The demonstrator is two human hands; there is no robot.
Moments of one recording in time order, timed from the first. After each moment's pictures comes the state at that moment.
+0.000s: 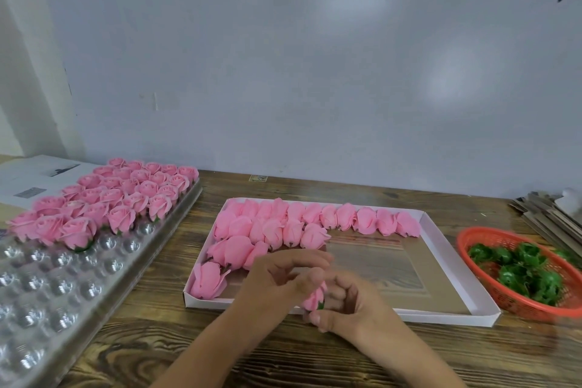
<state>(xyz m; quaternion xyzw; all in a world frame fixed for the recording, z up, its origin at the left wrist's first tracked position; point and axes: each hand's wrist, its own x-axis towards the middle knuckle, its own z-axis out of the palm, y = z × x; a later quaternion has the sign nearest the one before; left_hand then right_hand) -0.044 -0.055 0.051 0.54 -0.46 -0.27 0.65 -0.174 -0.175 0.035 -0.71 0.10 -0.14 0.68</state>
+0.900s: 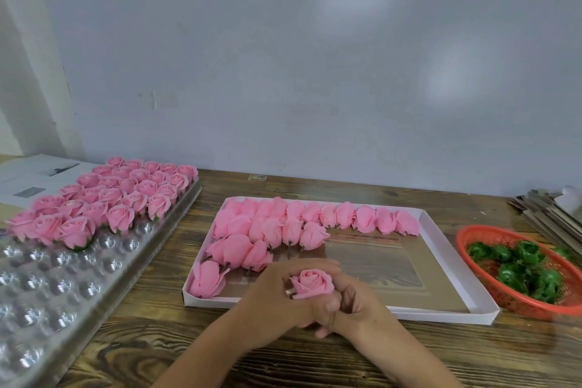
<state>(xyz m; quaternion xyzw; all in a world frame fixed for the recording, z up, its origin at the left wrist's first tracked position) -0.043 -0.056 0.046 0.56 -0.54 -0.31 0.55 -0.179 -0.170 0.038 -0.74 0.11 -0.11 0.66</state>
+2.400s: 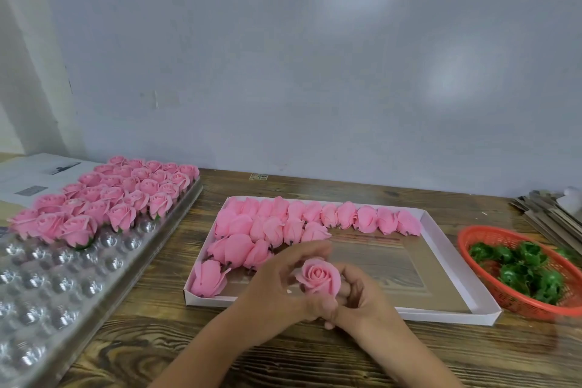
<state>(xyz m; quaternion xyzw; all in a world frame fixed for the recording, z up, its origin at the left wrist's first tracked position) -0.036 -0.055 0.040 0.58 -0.52 -0.27 0.56 -0.175 -0.170 0.034 -0.70 0.14 -0.19 0.67</state>
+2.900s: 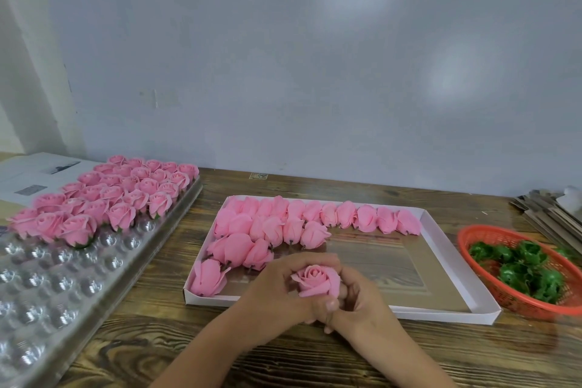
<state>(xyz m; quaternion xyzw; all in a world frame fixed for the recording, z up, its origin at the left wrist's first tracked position) -0.039 -0.057 0.039 0.58 -0.49 -0.33 0.56 -0.174 -0.167 0.034 -0.74 0.15 -0.18 0.63</state>
